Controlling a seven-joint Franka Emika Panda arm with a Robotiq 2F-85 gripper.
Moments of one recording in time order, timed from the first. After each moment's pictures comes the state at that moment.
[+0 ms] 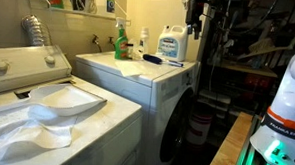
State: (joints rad) arm 0.01 -0.26 -0.15 -2.02 0.16 1.52 -0.23
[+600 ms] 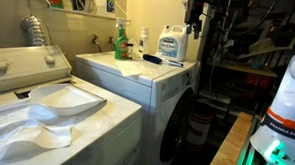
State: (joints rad) arm 0.00 -0.25 -0.14 -2.01 0.17 1.52 -0.20
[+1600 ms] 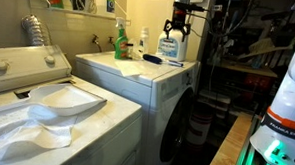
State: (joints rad) arm -0.07 0.02 -0.09 -1.80 0.17 1.71 0.54
